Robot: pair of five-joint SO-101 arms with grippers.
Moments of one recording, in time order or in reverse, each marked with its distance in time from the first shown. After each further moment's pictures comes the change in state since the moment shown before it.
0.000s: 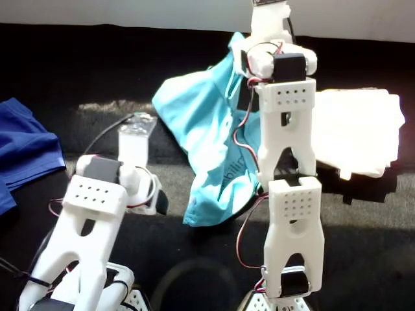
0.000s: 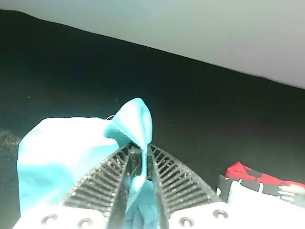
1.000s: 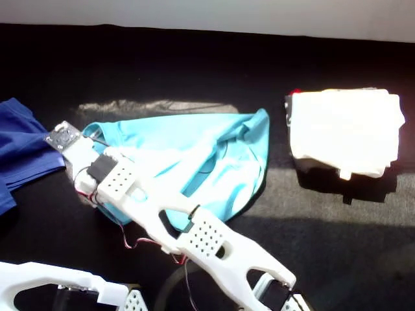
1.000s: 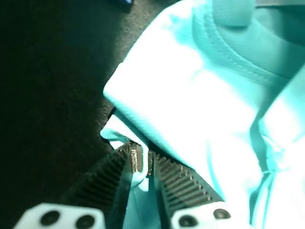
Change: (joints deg) left arm -96.1 0.0 -12.6 2.0 -24.8; right arm -46.9 20.7 16.9 -9.4 -9.7
